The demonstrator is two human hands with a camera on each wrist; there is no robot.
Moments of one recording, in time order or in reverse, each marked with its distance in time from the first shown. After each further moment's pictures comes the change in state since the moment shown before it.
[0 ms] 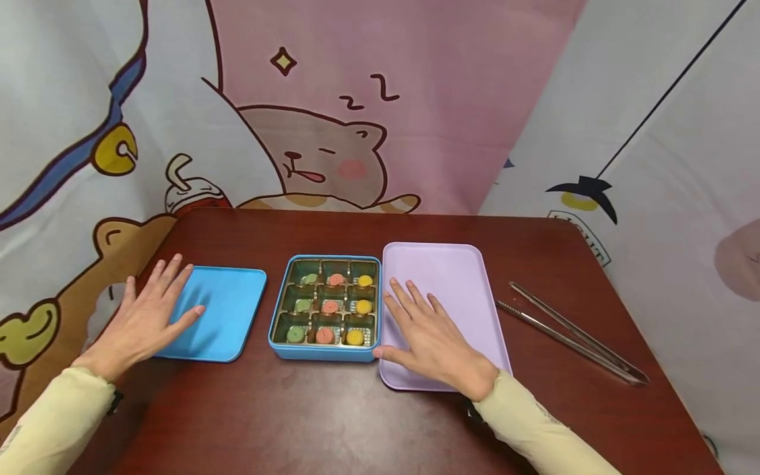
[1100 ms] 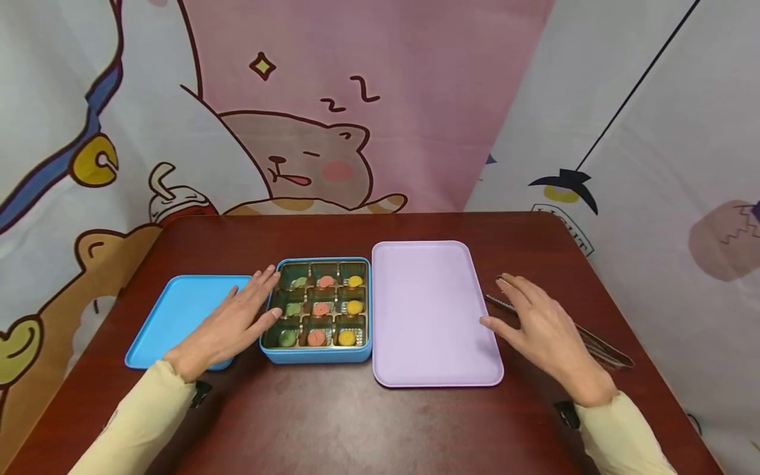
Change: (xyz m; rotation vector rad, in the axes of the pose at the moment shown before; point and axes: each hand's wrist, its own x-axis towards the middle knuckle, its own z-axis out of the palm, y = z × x) left_hand 0.051 0.127 0.021 -0.242 -0.228 0.110; right_hand -0.104 0.107 -0.051 0.024 0.228 0.339
